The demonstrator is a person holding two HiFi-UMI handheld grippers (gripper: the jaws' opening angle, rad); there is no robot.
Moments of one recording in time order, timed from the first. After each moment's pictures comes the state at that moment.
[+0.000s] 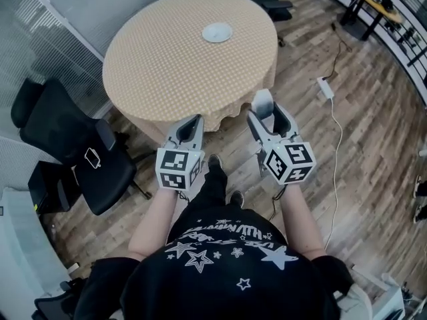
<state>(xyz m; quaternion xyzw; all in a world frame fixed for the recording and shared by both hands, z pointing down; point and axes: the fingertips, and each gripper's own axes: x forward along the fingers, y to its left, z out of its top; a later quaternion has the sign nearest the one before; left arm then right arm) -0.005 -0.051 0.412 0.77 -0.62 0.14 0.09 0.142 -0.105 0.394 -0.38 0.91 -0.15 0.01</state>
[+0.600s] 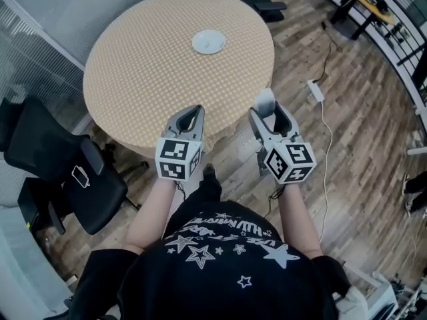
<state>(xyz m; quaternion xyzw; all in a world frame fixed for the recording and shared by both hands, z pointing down) -0.038 -0.186 0.425 0.79 -0.59 0.12 0.11 0.116 -0.215 0.404 -0.42 0.90 -0.15 -0.02</state>
